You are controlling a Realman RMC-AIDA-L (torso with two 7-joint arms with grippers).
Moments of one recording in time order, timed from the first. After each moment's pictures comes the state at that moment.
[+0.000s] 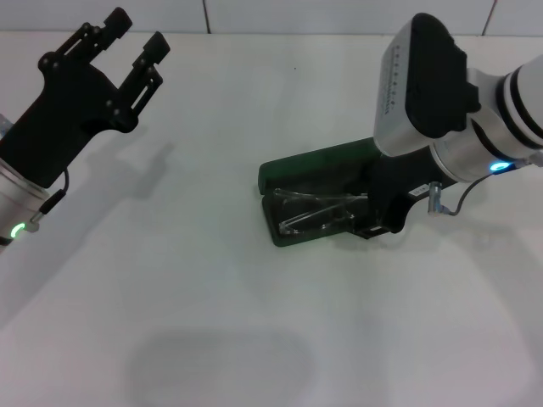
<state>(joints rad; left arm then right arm) -0.44 -2.09 0.95 0.24 0.96 1.58 -0.55 0.66 2.02 -1.64 -1.29 -2.33 -1.30 2.12</state>
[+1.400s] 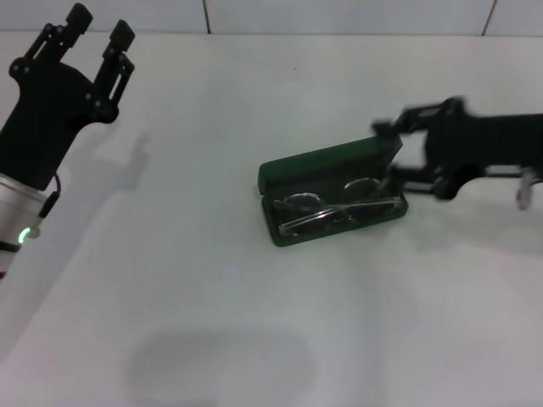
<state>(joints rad) -0.48 -2.11 0.96 0.04 0.75 1.63 -0.36 0.31 2.02 -1.32 -1.31 -1.75 -1.31 1.59</state>
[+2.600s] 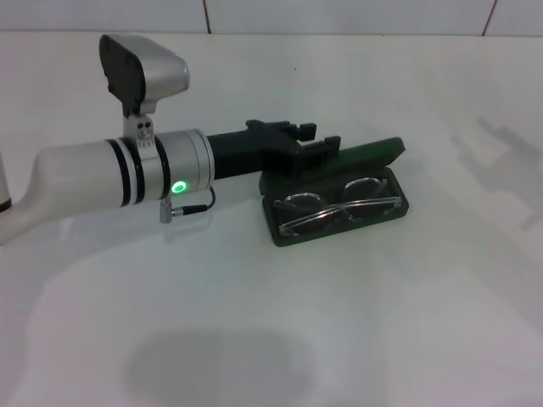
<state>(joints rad) -0.81 -2.11 1.22 0.19 1.36 1.01 -1.30 0.34 2.02 -0.74 -0.39 -1.13 -1.53 0.88</state>
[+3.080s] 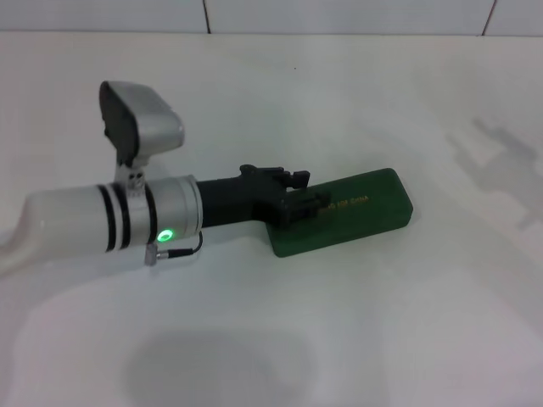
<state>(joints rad) -0.72 -2.11 1.35 0.20 1.32 1.06 -1.21 0.35 2.02 -0.74 -0.38 -1.13 -1.53 0.88</state>
